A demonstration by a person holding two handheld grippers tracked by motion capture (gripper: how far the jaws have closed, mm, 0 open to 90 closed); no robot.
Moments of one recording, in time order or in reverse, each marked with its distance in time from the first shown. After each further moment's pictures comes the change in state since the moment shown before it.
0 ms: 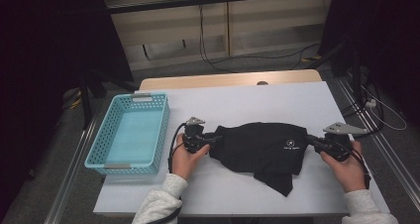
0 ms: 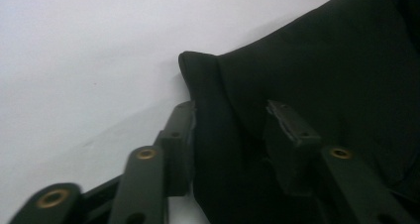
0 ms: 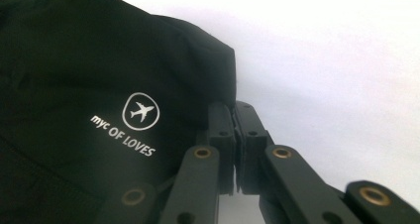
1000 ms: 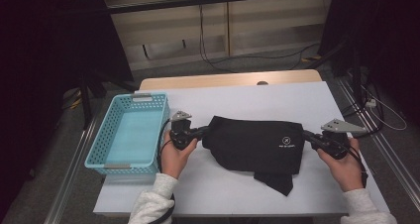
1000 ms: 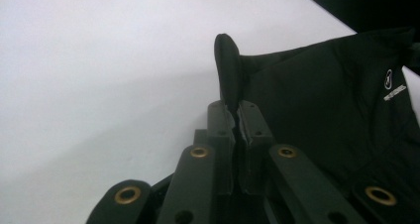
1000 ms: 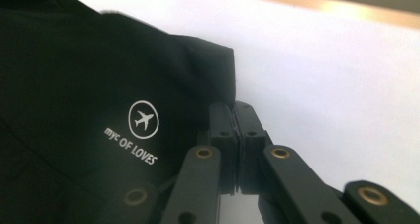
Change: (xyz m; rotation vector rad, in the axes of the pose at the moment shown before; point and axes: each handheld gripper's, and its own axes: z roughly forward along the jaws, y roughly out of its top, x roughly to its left) left arm 0.004 0.017 -0.052 -0.123 0.004 0.005; right arm 0.009 0.013 -0.003 -0.072 0.020 -0.027
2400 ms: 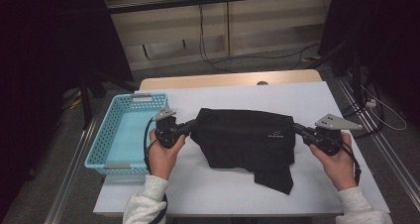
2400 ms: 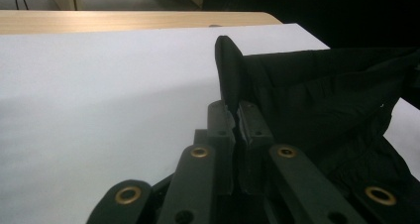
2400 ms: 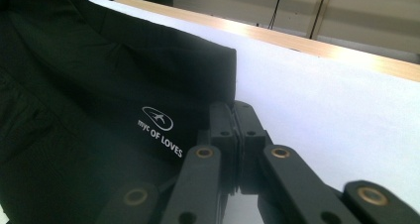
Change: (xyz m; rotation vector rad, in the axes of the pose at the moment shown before) left arm 0.005 0.008 -0.035 -0.093 0.054 -0.019; right arm 0.020 0.022 0.001 -0.118 0.064 -0.045
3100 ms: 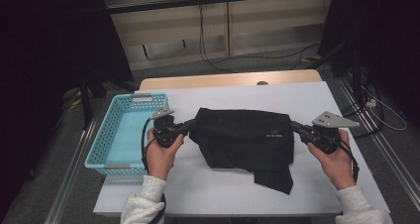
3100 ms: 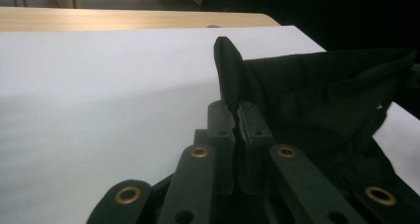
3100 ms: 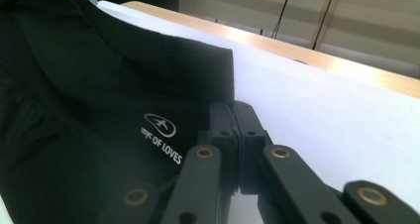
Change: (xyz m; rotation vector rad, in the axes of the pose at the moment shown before) left arm -0.003 0.005 -0.008 0.009 -0.003 -0.014; right arm 0.007 0.012 0.002 -0.009 0.015 -0.034
